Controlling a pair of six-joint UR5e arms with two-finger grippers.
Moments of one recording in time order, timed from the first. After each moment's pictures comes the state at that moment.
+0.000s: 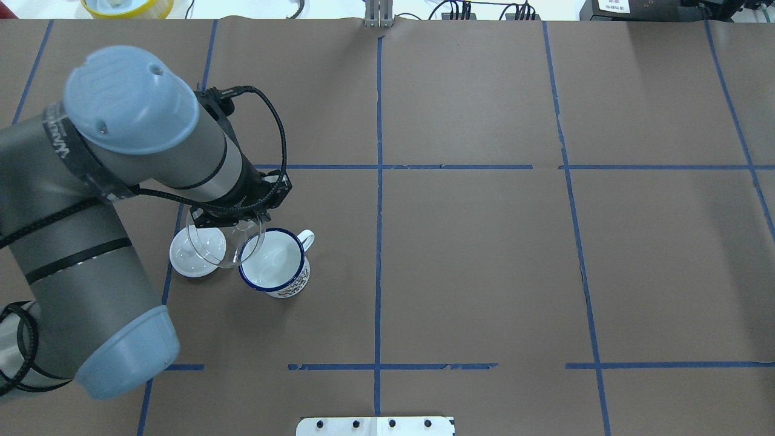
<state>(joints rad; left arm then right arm) -0.58 -2.21 -2.09 -1.15 -1.92 -1.49 1.57 -1.68 1.66 -1.57 2.29 0.01</state>
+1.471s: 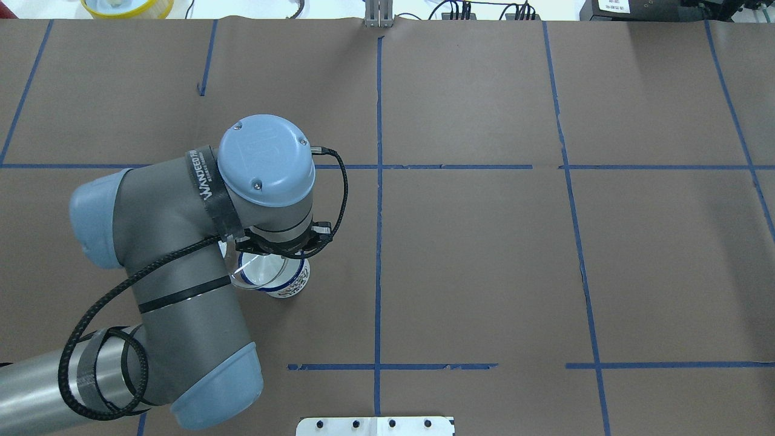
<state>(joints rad) -0.49 -2.32 -1.92 -1.06 -1.81 -1.31 1.57 -1.68 1.66 -1.57 2.29 0.01</state>
